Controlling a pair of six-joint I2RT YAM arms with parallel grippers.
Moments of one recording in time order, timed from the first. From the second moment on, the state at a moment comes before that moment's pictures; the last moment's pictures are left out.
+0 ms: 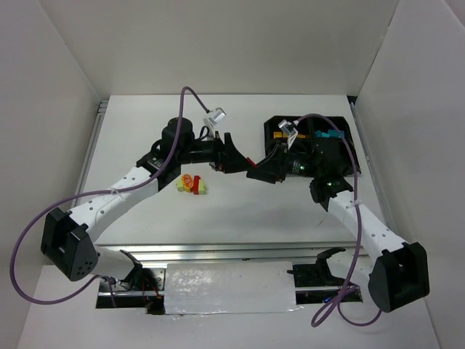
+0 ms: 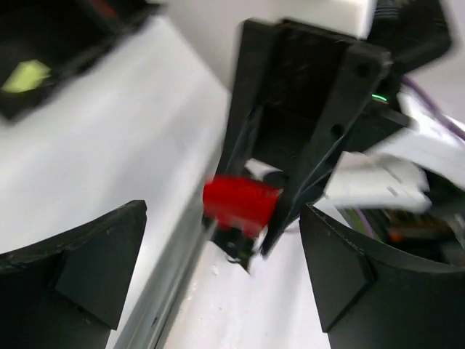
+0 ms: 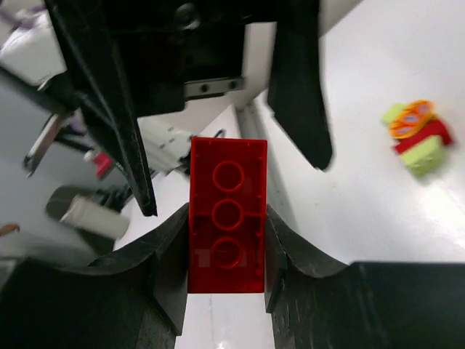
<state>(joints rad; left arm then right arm) -0.60 1.38 1.15 0.07 0.74 -0.69 0.32 1.08 0.72 0.42 -1.06 0.77</state>
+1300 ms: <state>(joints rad) -0.50 1.08 0.97 -0.60 -0.12 -0.52 -0.19 1.63 1.27 -0.44 0.24 0.73</state>
